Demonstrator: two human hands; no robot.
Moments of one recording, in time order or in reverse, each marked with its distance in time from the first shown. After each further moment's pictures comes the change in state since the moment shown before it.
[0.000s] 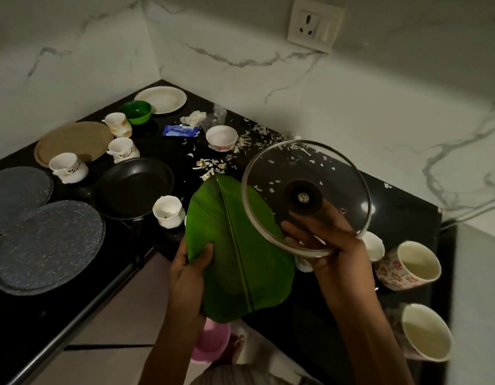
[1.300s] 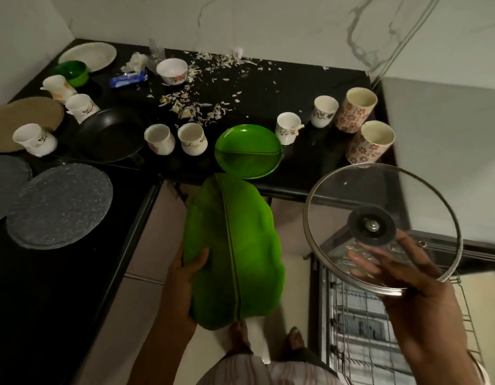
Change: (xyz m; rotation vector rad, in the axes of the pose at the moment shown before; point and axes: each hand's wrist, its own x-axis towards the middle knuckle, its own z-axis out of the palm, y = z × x) left_hand -0.118 0.020 -0.217 0.363 -0.323 -0.337; right_hand -0.326 0.133 0.010 0.052 0.701 -0.149
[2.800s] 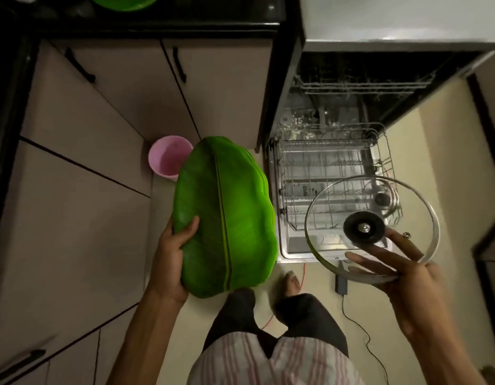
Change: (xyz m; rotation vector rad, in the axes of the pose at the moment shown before) left_hand -0.230 -0.230 -0.020 0.100 -0.150 -0.202; right_hand -0.220 0.094 -0.322 -0.253 0.349 0.173
